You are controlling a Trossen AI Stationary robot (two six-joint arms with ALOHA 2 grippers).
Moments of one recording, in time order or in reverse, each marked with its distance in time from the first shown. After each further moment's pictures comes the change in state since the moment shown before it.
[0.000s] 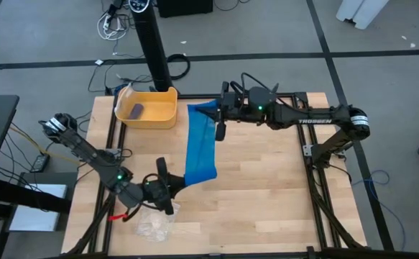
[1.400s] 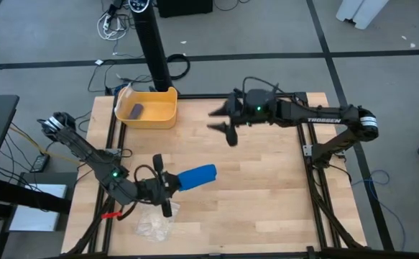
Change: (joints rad) left arm -0.003 -0.034 0.061 -0.031 0.005 -0.198; right arm -0.022 -0.102 -0.080 -0.379 -0.101 0.100
